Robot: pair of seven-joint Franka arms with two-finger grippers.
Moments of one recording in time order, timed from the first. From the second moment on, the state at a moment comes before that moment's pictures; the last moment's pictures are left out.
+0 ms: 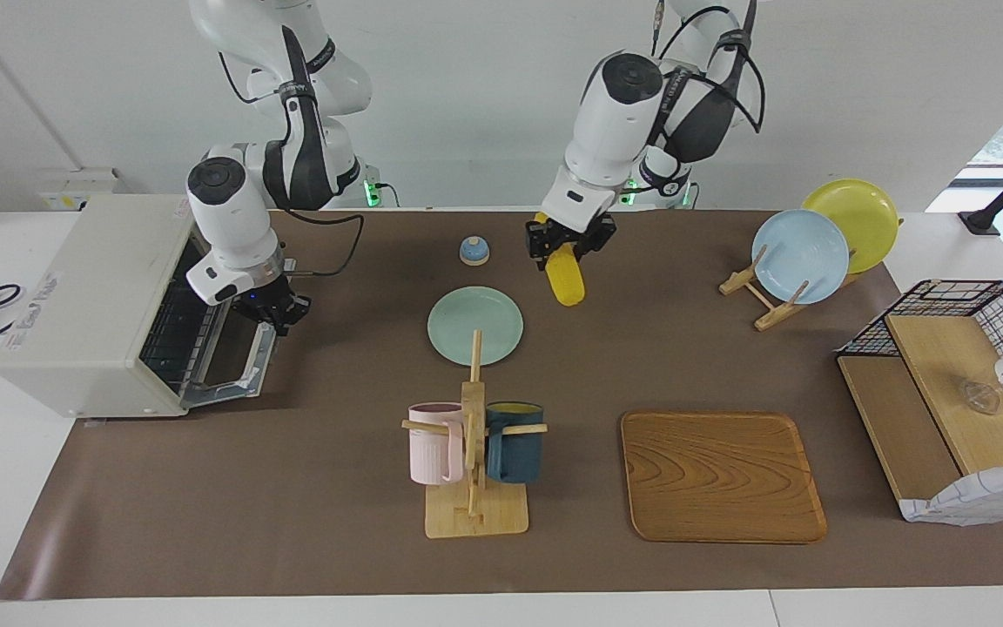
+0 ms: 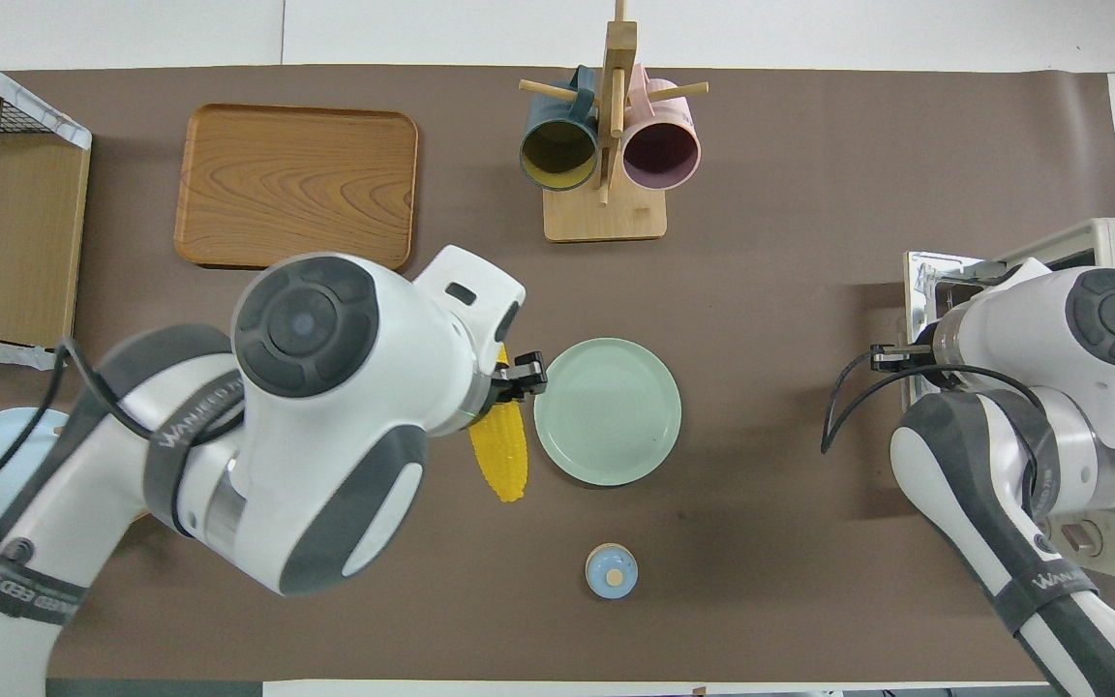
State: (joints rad) left arm -0.64 0.03 -0.07 -1.90 -0.16 2.01 -0.79; right arm 0.06 0.00 -0.04 -2.28 -0.09 2.28 0.14
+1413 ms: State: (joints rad) left arm -0.82 0.34 -0.06 -1.94 -0.16 2.49 -0.82; right arm 0.11 0.11 -0.07 -2.31 -0.08 2.40 0.21
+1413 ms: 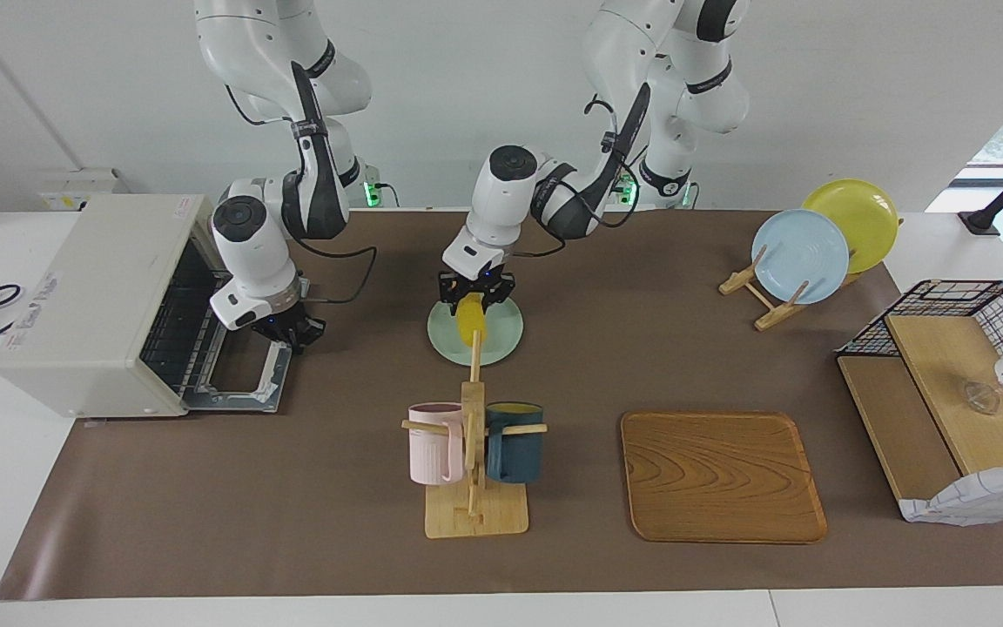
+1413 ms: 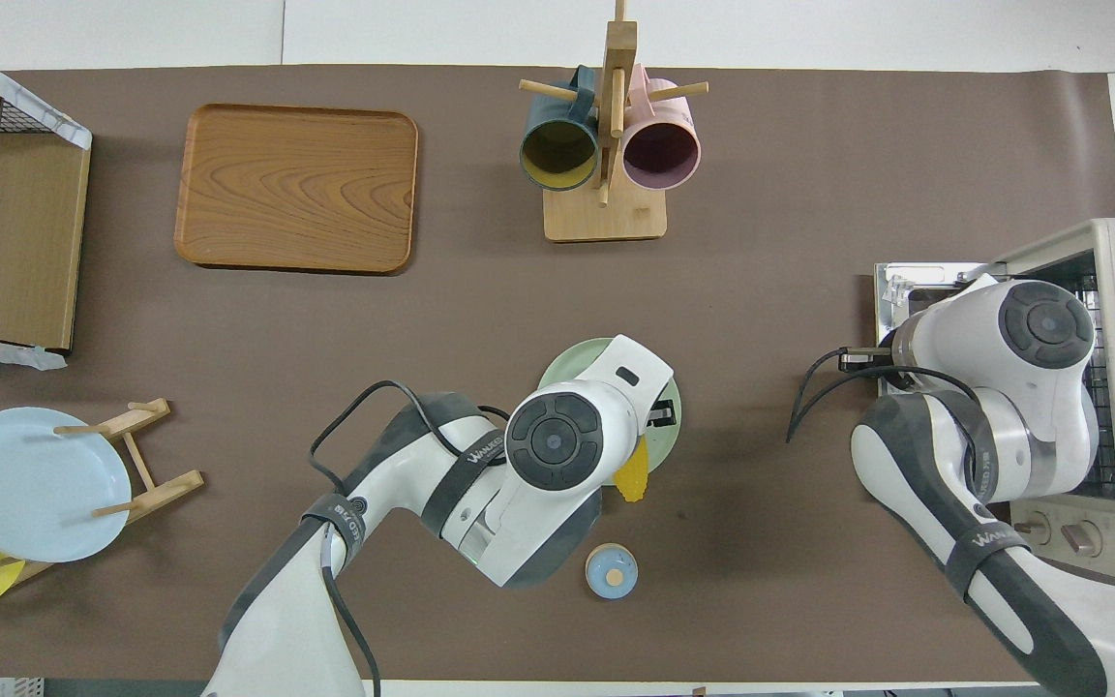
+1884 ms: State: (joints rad) left arm -0.82 0.35 -0.05 -1.94 -0.16 2.51 -0.78; right arm 0.13 0.11 -0.07 -2.30 -0.08 2.39 0.22
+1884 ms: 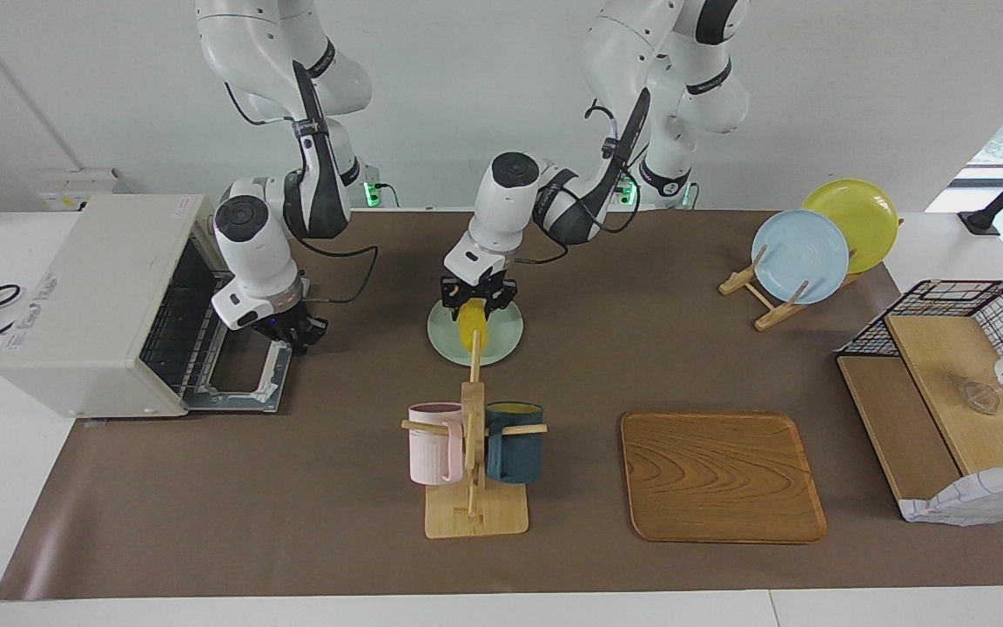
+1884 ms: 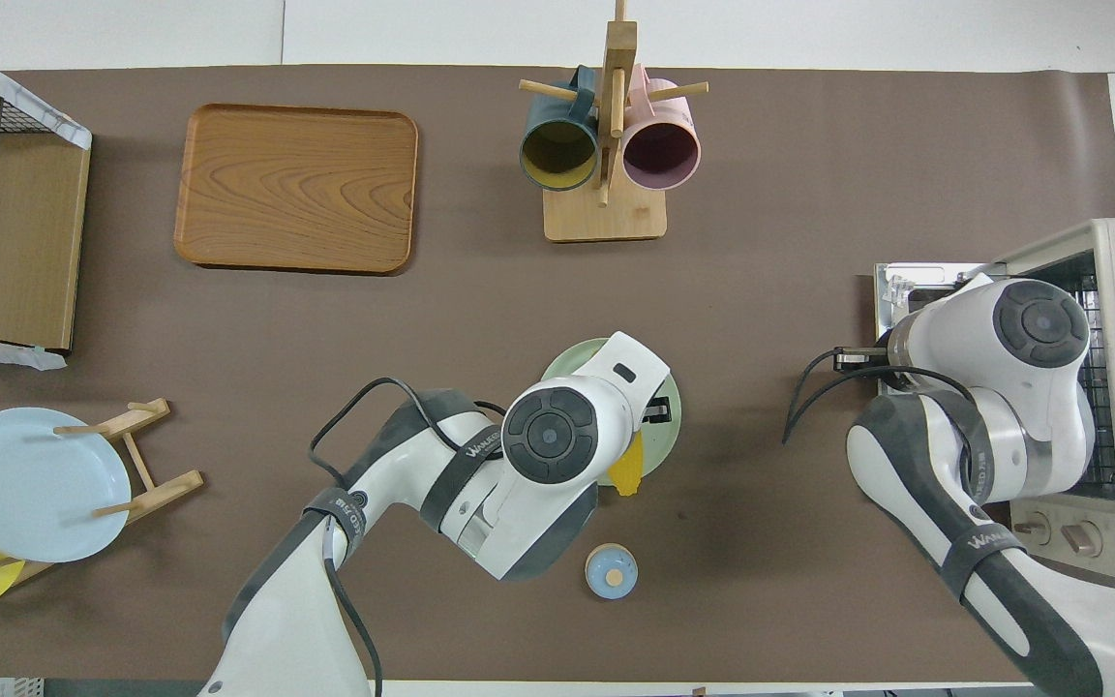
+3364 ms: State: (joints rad) left arm -0.21 -0.08 -0.02 -1.75 -0.07 1.59 -0.30; right arm 0.29 0.10 -0.05 -2.28 0.02 2.34 0.20
